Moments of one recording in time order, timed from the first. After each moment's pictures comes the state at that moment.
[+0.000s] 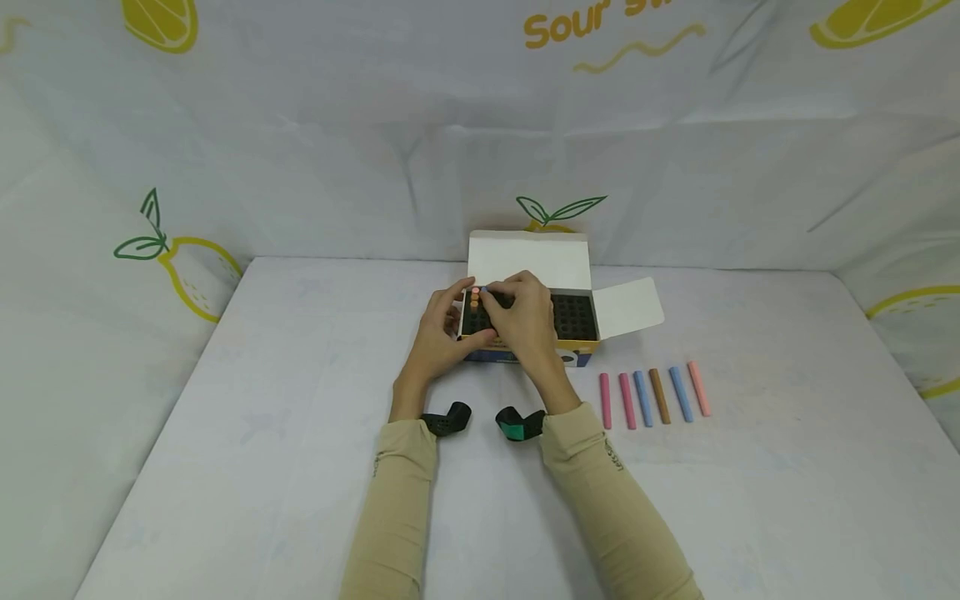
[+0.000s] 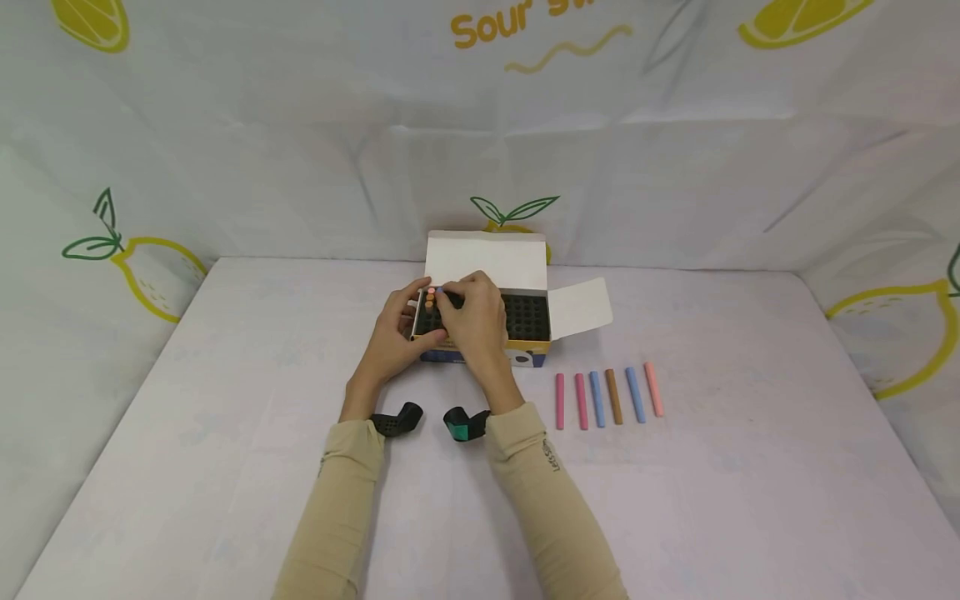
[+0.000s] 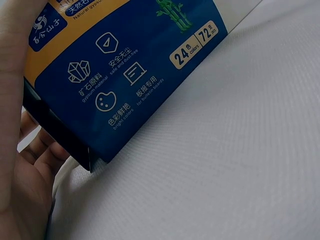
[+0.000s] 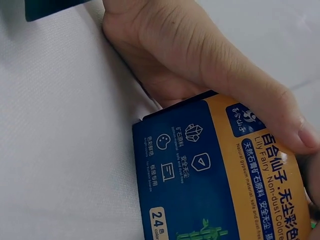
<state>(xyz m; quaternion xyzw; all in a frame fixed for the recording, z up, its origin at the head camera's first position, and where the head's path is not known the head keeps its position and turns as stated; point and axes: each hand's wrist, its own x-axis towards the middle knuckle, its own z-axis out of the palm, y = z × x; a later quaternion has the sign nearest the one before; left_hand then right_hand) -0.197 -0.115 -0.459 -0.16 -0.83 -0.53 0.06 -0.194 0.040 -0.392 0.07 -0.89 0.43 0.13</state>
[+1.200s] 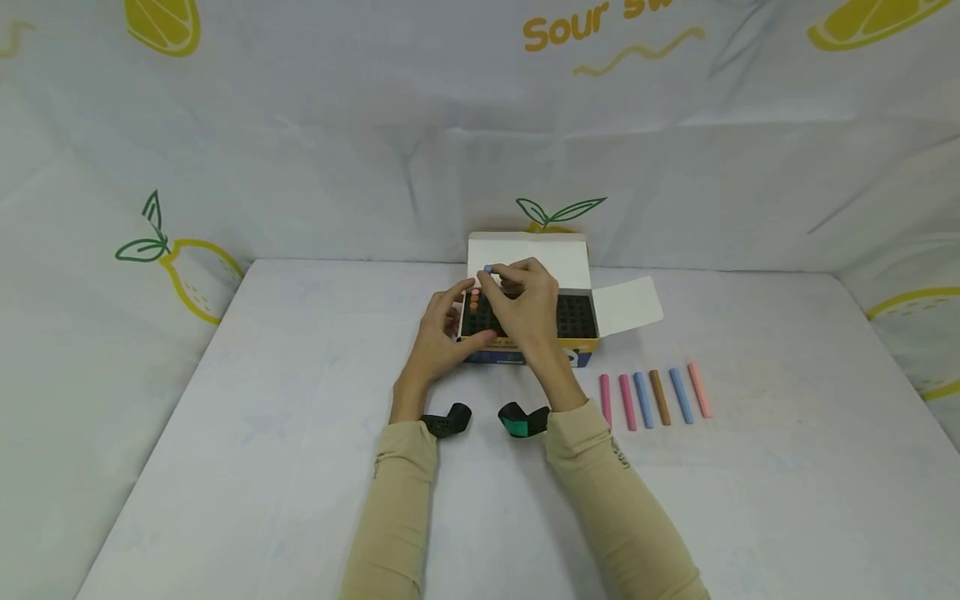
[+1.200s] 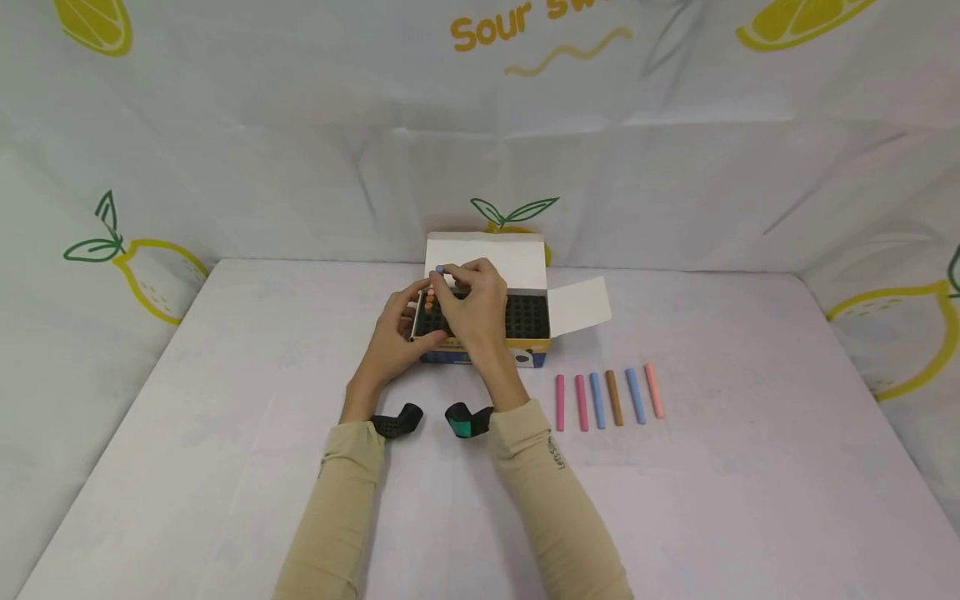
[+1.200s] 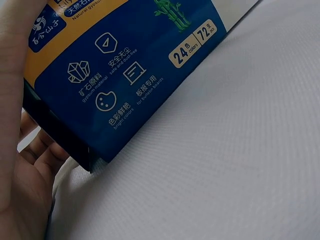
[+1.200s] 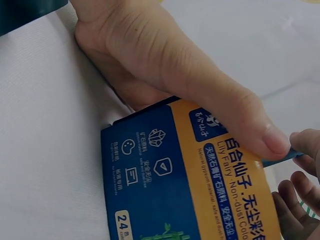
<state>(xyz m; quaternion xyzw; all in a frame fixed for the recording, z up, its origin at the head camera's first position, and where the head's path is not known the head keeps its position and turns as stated) -0.197 -0.115 -0.458 -0.16 -0.82 -0.55 0.06 -0.199 0.041 -0.381 0.10 -0.83 0.52 0.19</state>
